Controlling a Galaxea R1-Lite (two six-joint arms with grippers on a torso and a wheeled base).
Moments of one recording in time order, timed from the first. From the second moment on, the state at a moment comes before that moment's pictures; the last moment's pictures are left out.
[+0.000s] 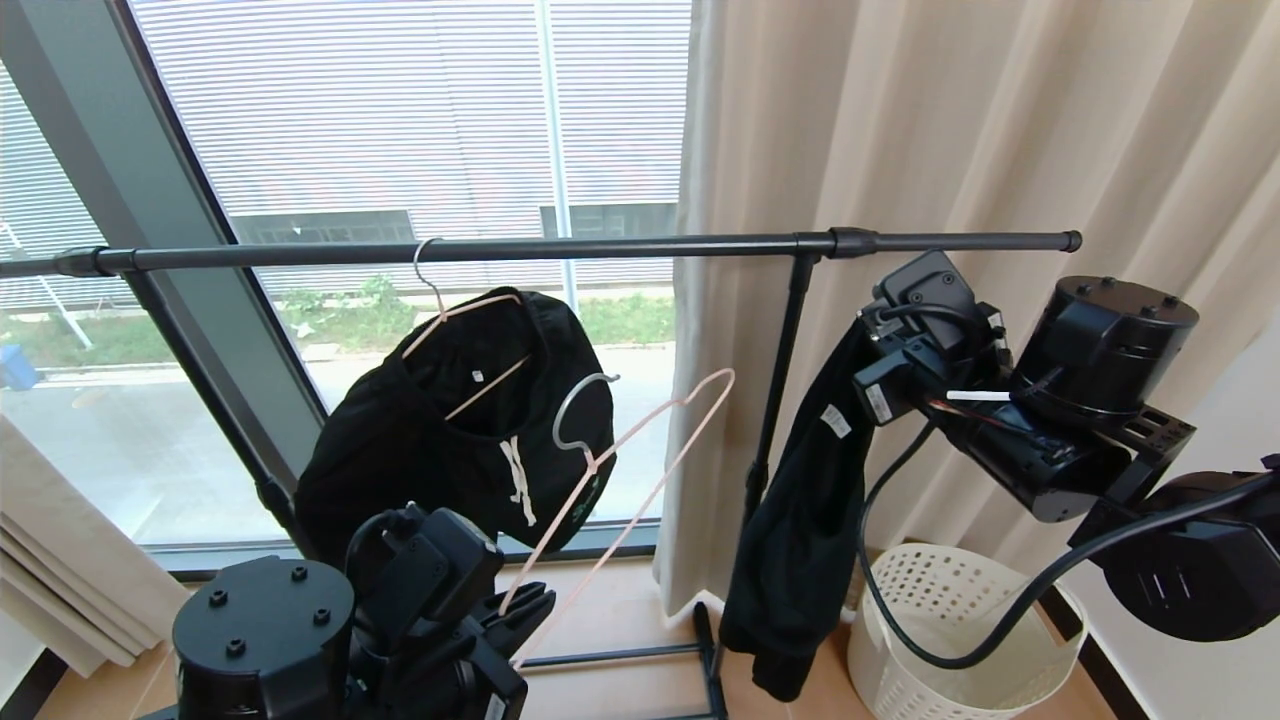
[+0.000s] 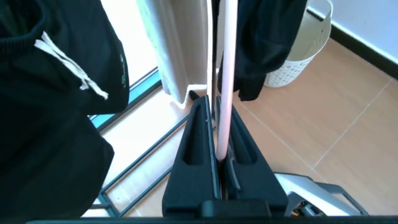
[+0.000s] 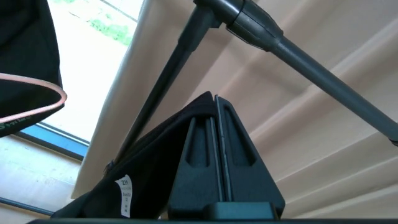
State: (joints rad) left arm -0.76 1.66 -0.21 -1.07 0.12 0.09; right arm 0.46 1.79 -0.77 -1.02 -0.33 -0.51
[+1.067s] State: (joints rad) left arm -0.79 1.69 -0.15 -1.18 0.10 0.08; right arm 0.45 1.79 -0.76 -1.02 -0.34 -0.54
